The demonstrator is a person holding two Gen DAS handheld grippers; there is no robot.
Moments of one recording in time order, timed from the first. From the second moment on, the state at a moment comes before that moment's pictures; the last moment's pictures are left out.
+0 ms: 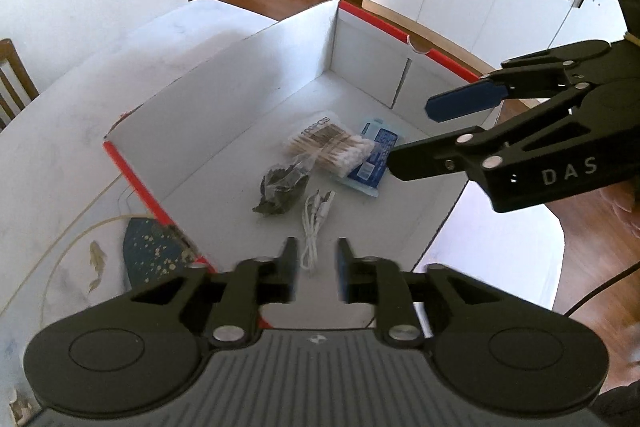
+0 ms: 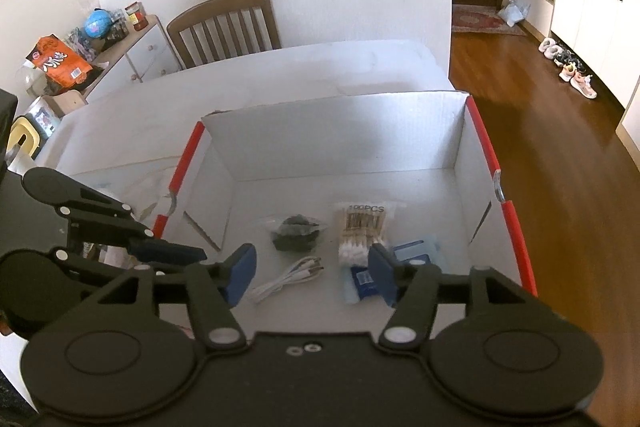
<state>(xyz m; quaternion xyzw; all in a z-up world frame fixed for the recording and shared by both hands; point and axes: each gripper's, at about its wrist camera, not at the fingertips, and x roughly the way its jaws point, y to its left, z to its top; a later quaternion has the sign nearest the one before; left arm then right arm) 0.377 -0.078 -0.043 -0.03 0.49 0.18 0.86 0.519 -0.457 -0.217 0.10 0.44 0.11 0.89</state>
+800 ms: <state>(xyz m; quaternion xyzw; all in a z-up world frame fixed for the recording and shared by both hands) 0.296 -0.081 -0.013 -0.02 0.43 0.15 0.89 0.484 -0.396 -0.189 0.10 0.39 0.10 0.91</state>
